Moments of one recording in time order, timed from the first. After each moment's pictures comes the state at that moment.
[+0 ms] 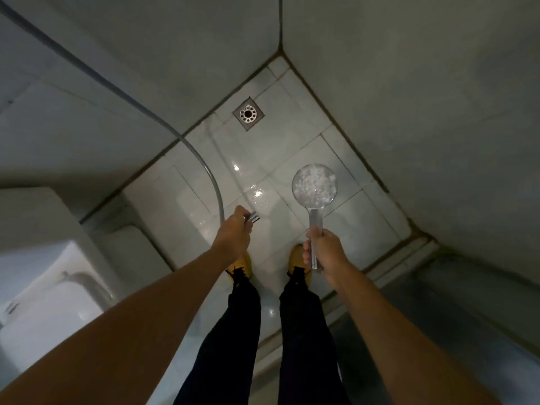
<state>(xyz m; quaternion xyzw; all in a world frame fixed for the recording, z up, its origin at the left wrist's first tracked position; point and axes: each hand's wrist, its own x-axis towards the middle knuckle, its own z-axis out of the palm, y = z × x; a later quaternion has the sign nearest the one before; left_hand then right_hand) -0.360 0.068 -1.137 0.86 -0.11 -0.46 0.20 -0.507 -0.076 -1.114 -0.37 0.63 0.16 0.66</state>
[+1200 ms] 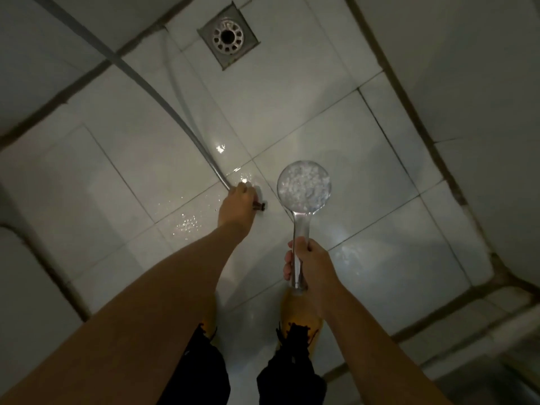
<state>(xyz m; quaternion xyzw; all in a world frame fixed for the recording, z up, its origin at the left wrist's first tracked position) -0.354 0.049 -1.596 0.90 -0.28 -0.33 0.06 -0.497 -0.046 -1.473 -0.33 0.61 0.16 0.70</state>
